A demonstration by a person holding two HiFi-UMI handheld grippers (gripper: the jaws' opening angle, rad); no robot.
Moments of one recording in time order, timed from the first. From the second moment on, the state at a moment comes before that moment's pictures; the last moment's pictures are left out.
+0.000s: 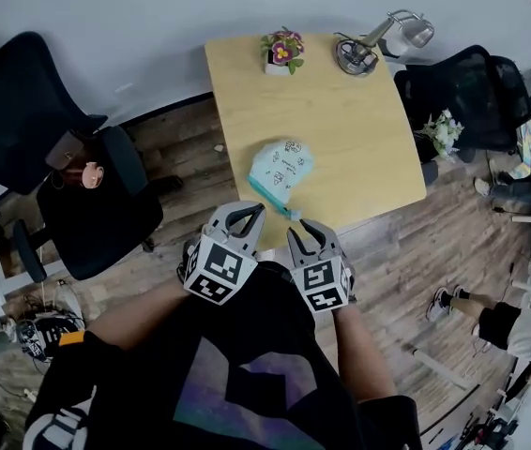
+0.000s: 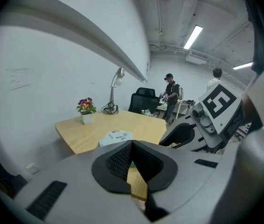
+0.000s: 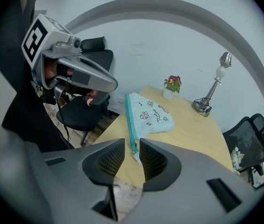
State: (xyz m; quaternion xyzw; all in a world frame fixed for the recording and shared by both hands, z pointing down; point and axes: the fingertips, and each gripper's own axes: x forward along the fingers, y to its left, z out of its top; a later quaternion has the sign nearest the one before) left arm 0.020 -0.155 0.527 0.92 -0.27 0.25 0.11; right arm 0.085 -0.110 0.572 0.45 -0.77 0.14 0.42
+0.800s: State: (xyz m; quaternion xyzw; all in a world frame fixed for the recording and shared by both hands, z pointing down) left arm 0.029 -0.167 0.576 0.87 -0.36 0.31 0.16; right arm 0.102 -0.117 0.649 0.25 -0.83 0.11 0.49
